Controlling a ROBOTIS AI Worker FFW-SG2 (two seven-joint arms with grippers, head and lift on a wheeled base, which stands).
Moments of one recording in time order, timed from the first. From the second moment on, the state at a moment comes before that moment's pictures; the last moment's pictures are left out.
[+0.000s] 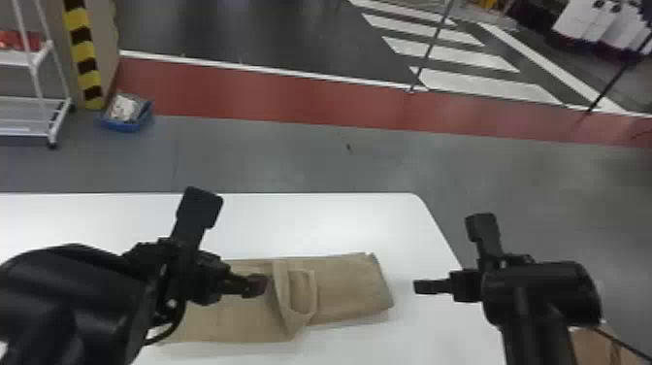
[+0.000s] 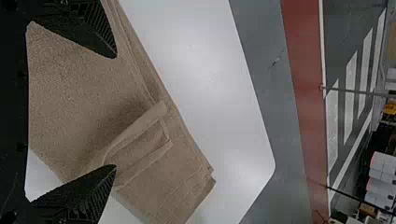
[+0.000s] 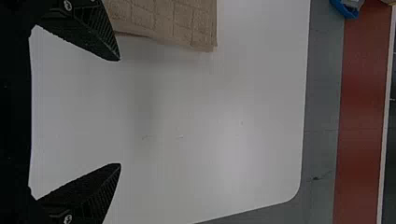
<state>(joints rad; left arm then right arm) -0.19 0.00 -0.40 -1.63 0.07 1.00 -0.34 -0.09 -0.21 -0.41 -1.58 0.56 1.01 0.87</state>
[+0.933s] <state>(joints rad) -0.01 0.00 -0.03 -1.77 0.07 0.98 -0.46 -0.15 0.00 -0.02 -1.77 0.40 1.30 0.79</state>
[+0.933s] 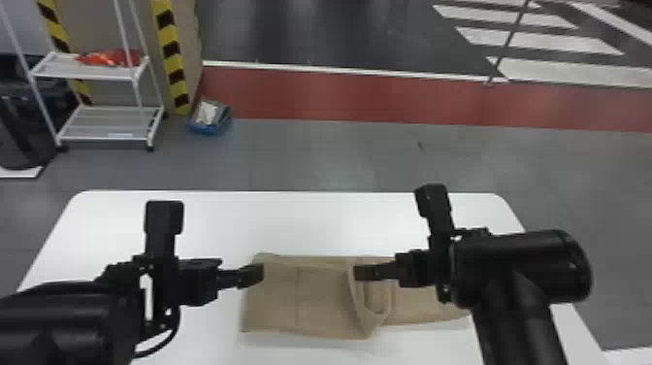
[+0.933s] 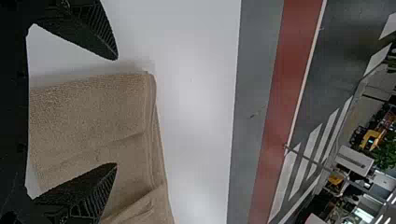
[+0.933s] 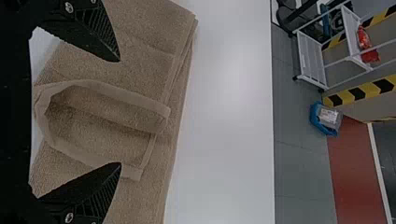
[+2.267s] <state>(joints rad) 0.00 0.01 0.01 -1.73 0.07 0.94 -0.47 -0.28 0.00 0.11 -1.62 0.32 1.56 0.75</state>
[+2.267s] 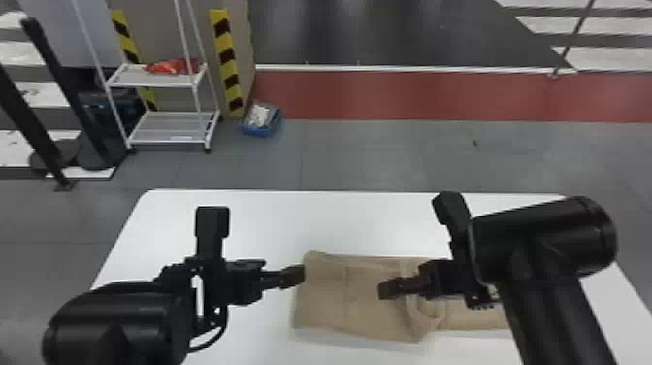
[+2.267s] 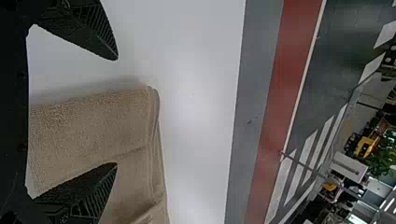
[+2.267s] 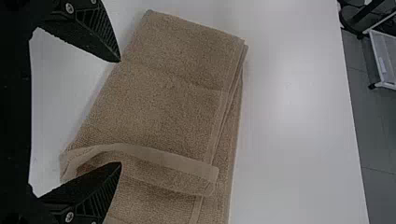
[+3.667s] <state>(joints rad) 0.00 0.01 0.01 -1.69 0.06 0.92 -0.48 -0.35 0.00 0.14 -1.47 0.44 1.57 0.81</state>
